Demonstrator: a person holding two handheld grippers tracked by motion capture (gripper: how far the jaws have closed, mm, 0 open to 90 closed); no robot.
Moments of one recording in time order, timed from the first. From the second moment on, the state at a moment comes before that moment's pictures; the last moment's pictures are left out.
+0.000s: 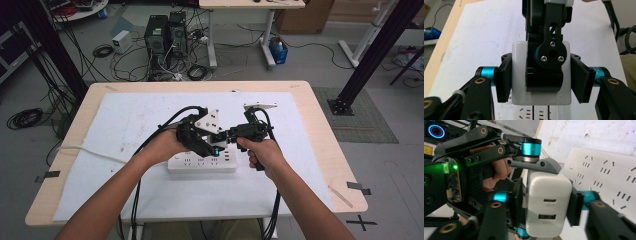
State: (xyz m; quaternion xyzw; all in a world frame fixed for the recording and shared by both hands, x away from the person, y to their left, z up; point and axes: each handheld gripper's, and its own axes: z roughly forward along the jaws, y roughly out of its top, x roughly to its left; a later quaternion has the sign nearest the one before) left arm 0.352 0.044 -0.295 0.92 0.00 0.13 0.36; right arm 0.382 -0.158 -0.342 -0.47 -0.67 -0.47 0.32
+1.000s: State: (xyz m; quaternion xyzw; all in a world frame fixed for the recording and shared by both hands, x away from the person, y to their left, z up) left arm 0.373 0.158 -0.300 0.94 0.23 0.08 0.23; right arm 0.379 -0.219 -0.310 -0.42 -0.81 -0.41 0.03
